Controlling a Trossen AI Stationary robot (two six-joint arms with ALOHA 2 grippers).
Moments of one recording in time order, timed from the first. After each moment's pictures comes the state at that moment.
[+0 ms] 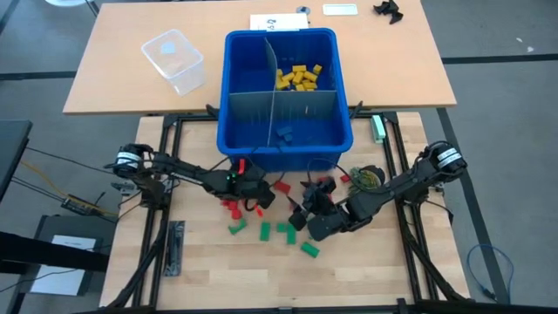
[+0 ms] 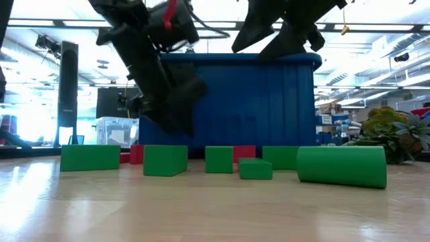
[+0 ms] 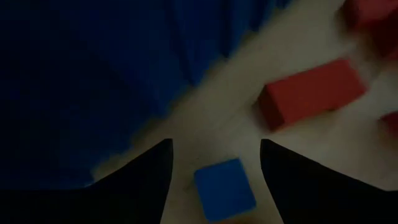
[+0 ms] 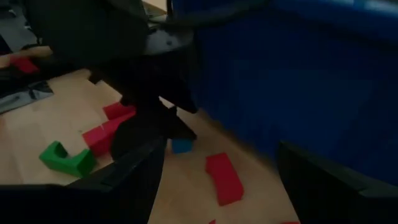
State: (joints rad) left arm -0.07 1.71 0.96 -0.33 -0.55 -0.74; right arm 0.43 1.65 1.11 -0.27 1.03 0.75
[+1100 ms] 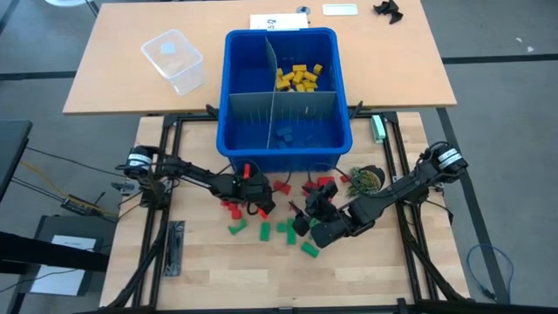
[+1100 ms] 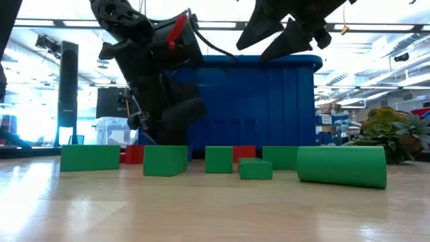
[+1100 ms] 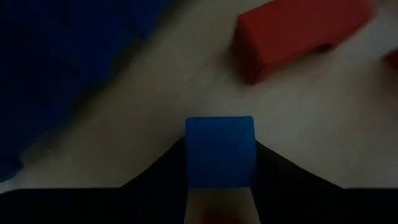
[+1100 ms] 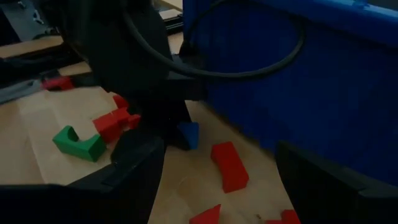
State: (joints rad) left arm -0.08 1.80 0.96 -0.29 -0.42 -0.71; right arm 0.48 1.65 1.11 -0.31 1.03 0.77
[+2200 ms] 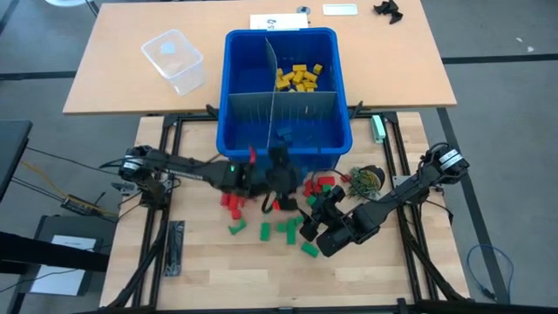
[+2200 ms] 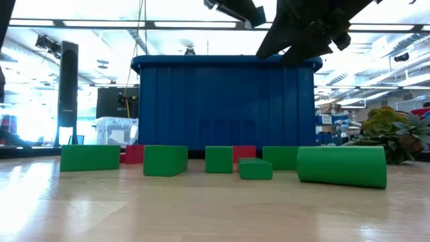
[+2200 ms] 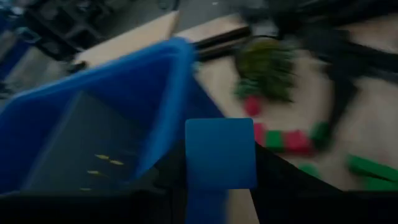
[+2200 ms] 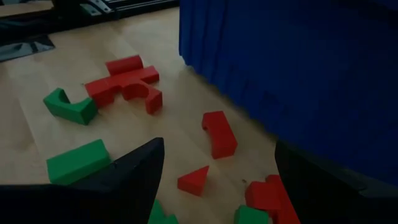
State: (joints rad) left arm -0.13 1.76 1.61 -0.44 -0.58 0.21; right arm 0.53 1.65 1.11 -0.50 1.02 0.90
